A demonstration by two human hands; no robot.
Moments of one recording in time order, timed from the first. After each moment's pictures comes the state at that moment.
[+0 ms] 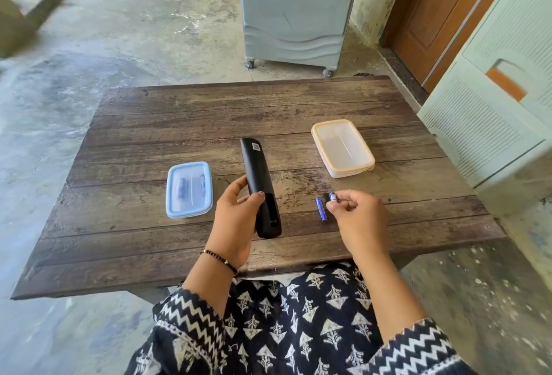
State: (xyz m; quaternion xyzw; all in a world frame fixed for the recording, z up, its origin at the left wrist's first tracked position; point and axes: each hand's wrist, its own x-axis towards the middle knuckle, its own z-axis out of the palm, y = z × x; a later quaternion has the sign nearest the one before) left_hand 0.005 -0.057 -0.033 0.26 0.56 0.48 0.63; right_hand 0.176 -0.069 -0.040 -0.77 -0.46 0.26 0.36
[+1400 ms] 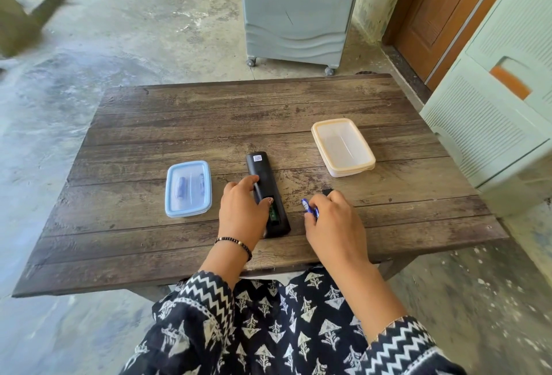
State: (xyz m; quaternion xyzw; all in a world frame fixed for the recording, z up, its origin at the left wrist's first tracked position) left_hand 0.011 -0.043 -0.041 0.57 0.73 0.24 0.31; right_hand 0.154 -0.073 -0.051 -0.71 -0.67 0.11 0.18
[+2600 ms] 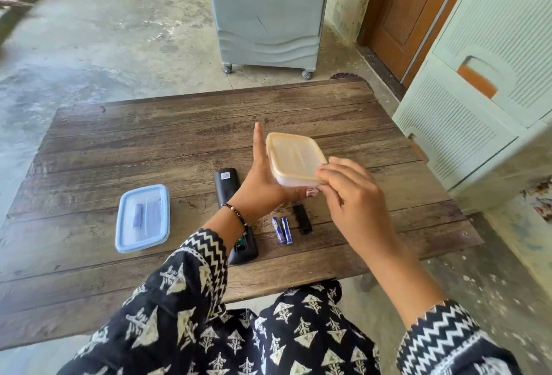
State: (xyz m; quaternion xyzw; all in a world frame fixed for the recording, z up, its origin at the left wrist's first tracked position) left_hand 0.077 0.031 -0.044 0.63 0.44 0.35 0.54; right_hand 0.237 -0.032 -0.032 -0.57 -0.75 -0.04 0.34
